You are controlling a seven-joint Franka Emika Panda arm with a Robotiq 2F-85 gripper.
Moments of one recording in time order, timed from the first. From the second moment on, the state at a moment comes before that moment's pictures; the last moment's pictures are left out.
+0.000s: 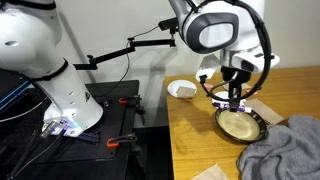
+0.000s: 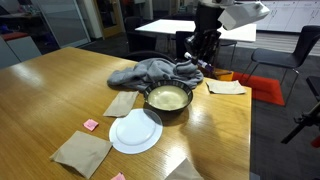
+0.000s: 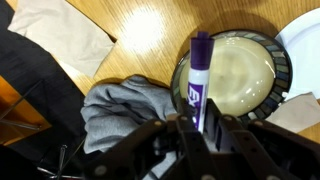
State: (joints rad) arm 0.25 0.36 -0.34 -2.29 -0.03 2.81 0.43
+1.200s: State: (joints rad) arm 0.09 0.70 -0.16 -2.01 -0.04 2.91 0.26
